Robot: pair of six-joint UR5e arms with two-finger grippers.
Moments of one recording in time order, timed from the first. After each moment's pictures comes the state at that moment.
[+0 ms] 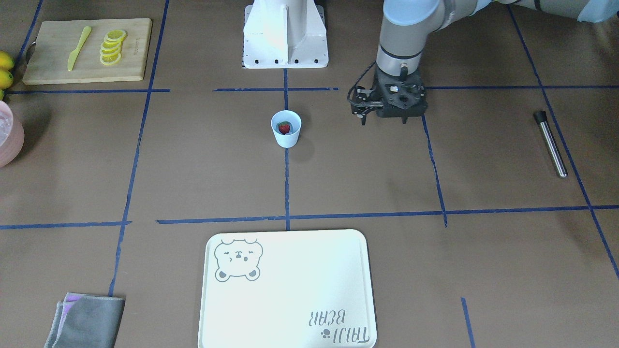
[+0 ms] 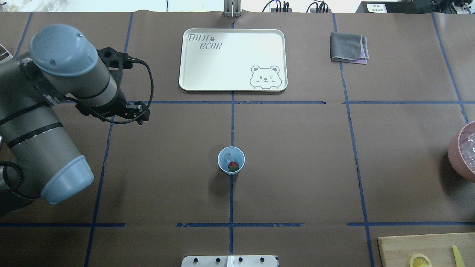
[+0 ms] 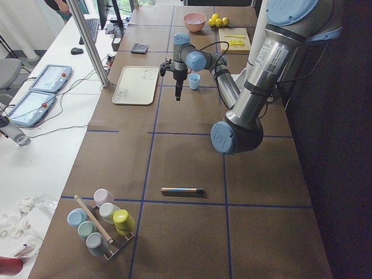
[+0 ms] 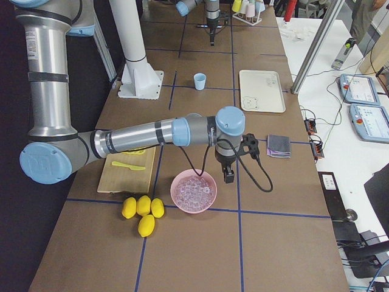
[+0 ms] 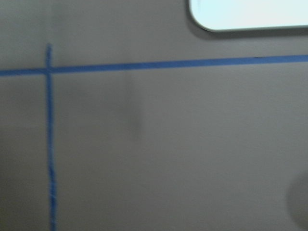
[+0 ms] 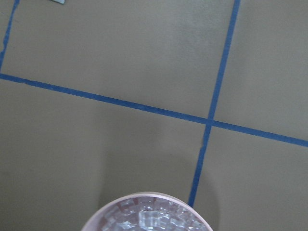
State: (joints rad) left arm -0.79 -2.01 -2.00 -1.26 -1.98 -0.85; right arm 1.59 -1.58 1.71 -1.62 2.42 -0.17
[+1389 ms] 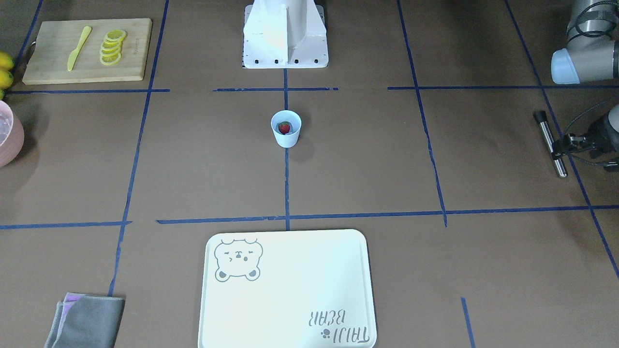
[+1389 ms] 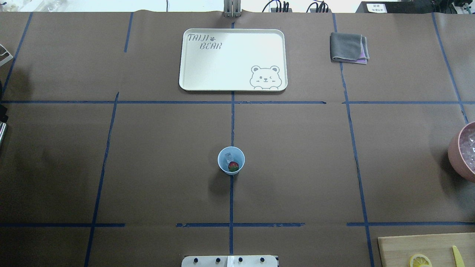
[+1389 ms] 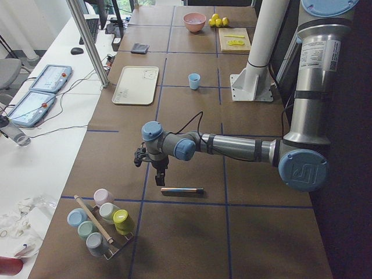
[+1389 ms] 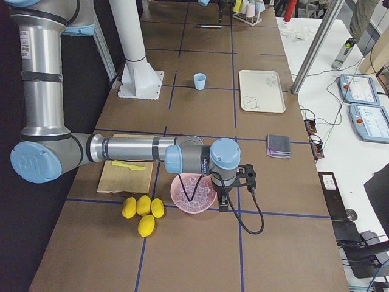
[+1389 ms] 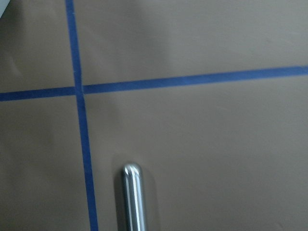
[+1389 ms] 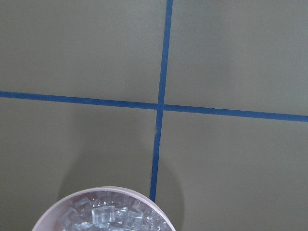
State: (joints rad) left arm -1.20 -1.61 -1.54 -1.79 -2.21 -0.41; right arm 1.62 -1.60 1.65 -1.57 2.37 -0.07
